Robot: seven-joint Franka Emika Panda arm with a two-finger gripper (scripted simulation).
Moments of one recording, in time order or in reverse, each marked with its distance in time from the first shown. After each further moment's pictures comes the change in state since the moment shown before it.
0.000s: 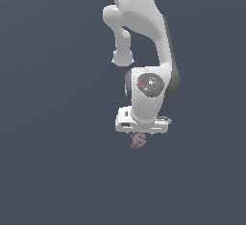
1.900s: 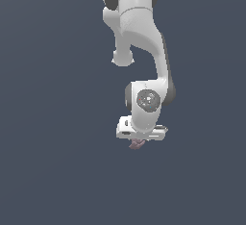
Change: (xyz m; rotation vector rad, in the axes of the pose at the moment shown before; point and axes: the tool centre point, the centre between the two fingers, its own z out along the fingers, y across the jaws) arm 0.006 -0.002 0.055 -0.005 0.002 0.010
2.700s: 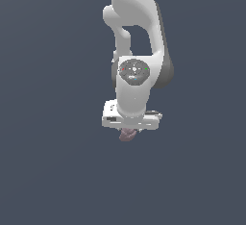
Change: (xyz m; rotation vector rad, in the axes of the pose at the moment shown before) arm 0.002 0.046 -0.098 0.000 0.000 0.000
